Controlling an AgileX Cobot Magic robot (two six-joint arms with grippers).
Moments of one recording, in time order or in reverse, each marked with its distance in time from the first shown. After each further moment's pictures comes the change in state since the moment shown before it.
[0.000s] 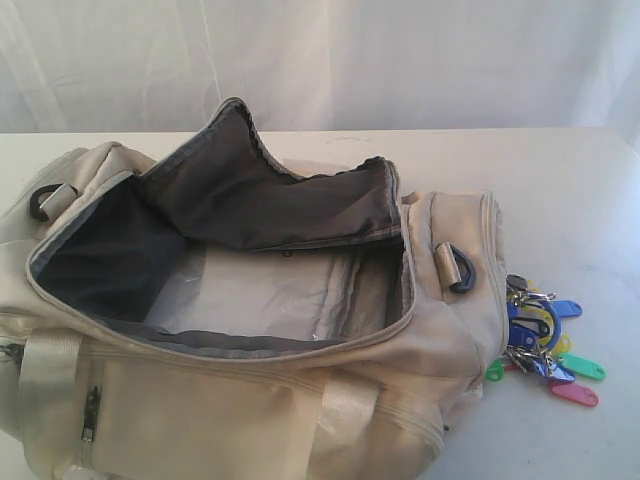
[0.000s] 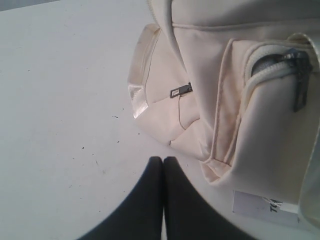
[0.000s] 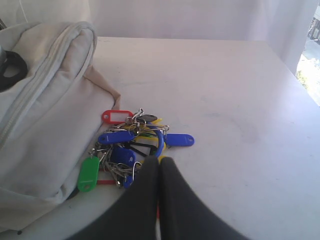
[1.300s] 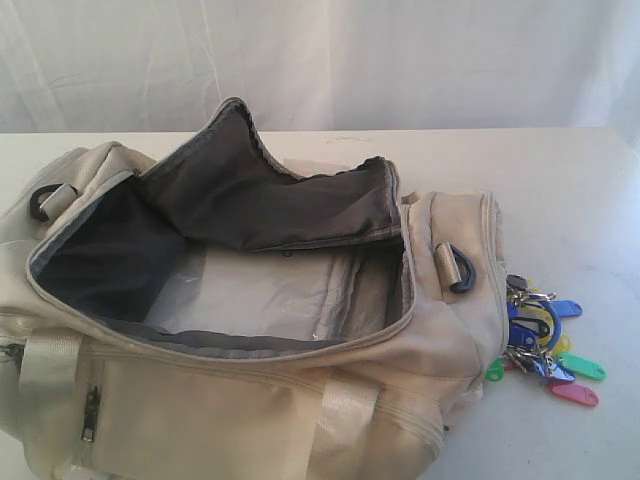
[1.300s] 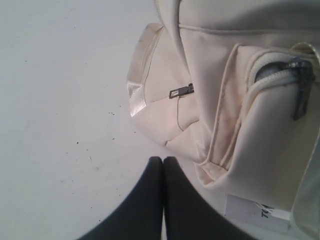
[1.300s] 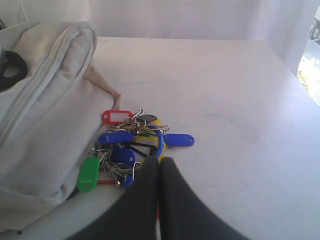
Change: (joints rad) left arm 0.000 0.000 0.000 -0.002 0.002 -0.066; right arm 0.000 0.000 0.000 0.006 0.000 0.000
